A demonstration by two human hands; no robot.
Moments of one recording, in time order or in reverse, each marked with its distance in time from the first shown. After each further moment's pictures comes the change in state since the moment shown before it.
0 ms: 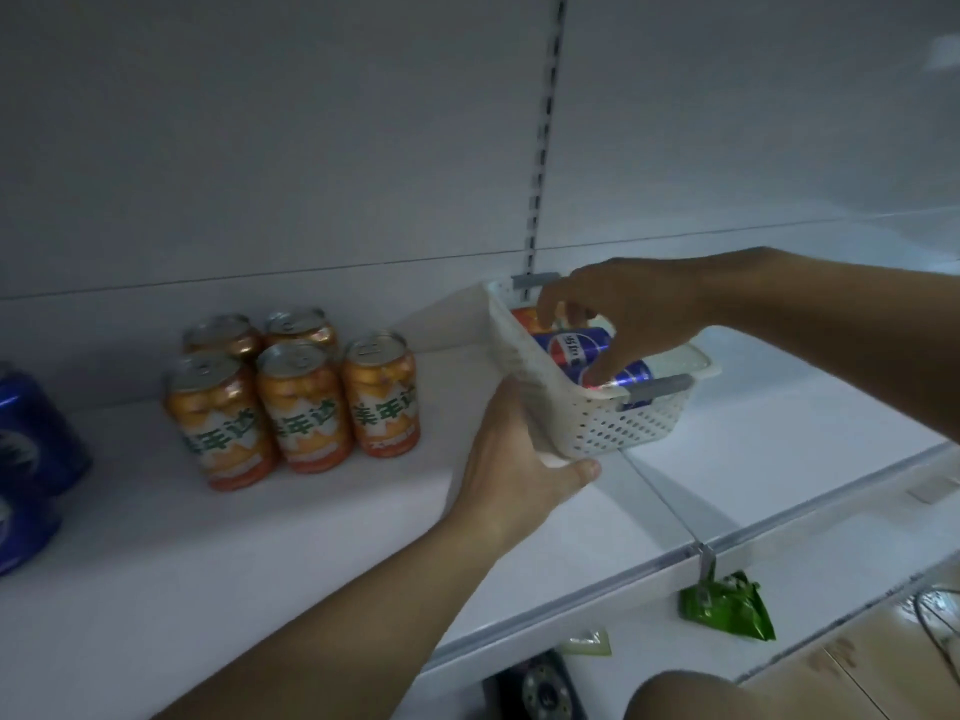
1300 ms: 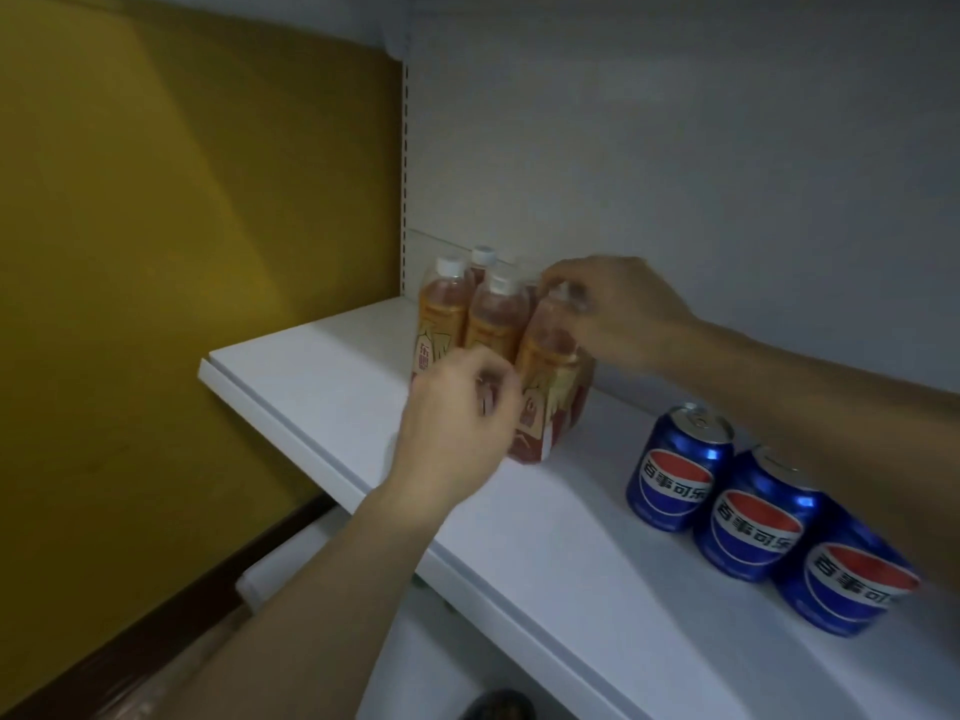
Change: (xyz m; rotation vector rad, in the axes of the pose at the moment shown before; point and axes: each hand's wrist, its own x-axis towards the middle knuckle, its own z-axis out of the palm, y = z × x) left_hand -0.322 -0.083 -0.510 0.606 1.128 -0.146; right_hand 0.233 -0.625 -0.062 0.306 0.421 -0.776
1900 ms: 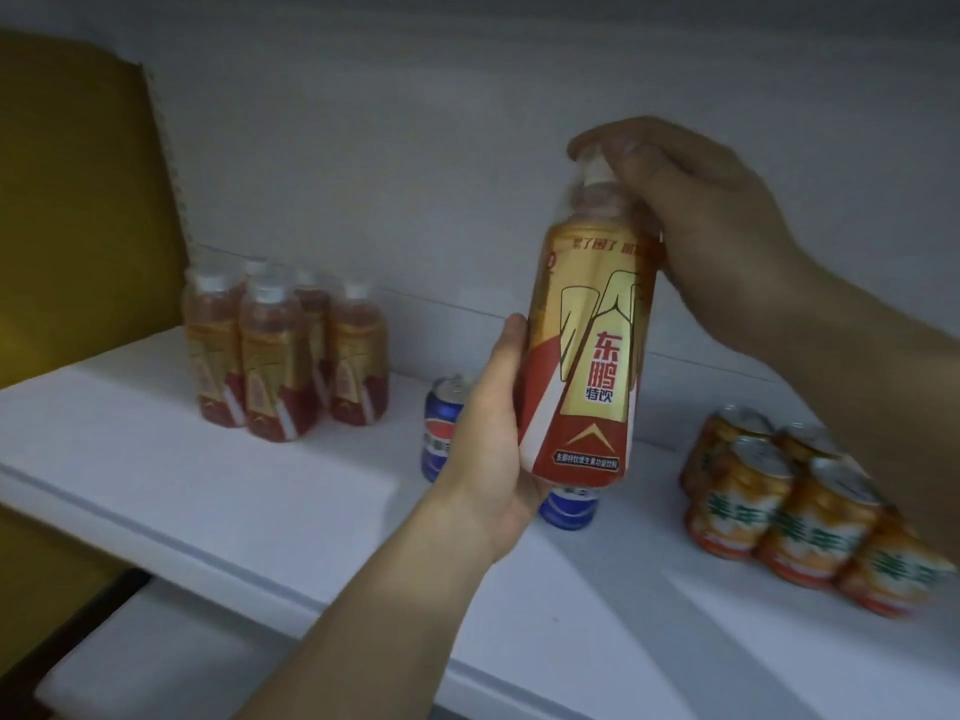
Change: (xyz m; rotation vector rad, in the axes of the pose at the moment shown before) left_hand -0.054 0.196 0.085 -1.254 -0.580 -0.583; right_hand -0.168 0.047 -0.159 0.629 0.490 0.192
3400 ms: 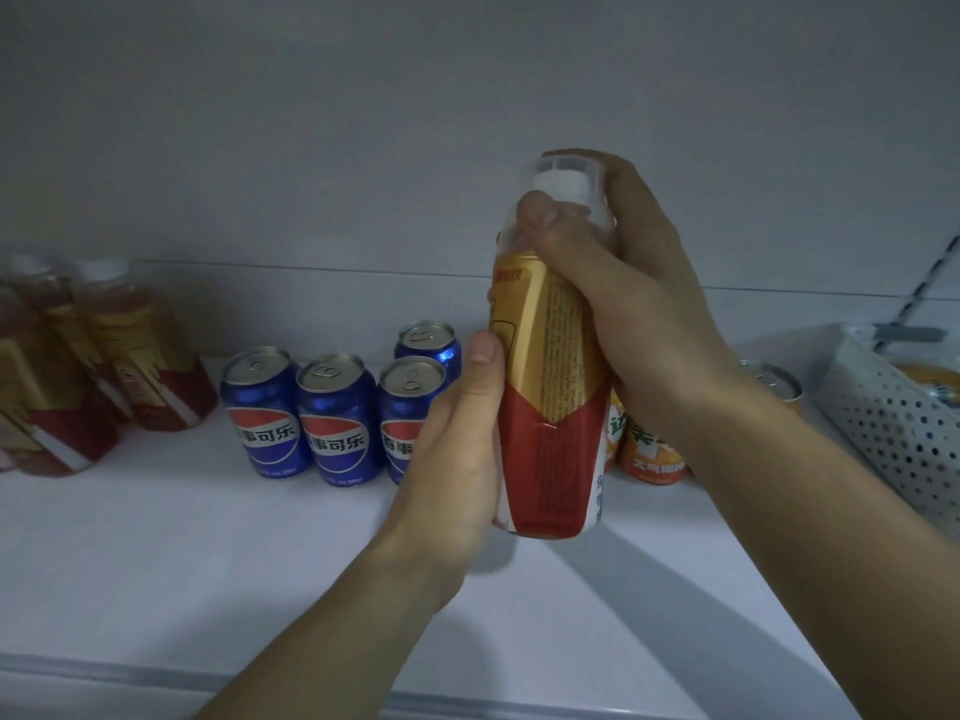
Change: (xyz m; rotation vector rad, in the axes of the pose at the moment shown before) left_hand 0.004 -0.083 0.075 0.287 -0.172 -0.052; right_hand -0.094 0.085 -0.066 0.268 0.256 0.174
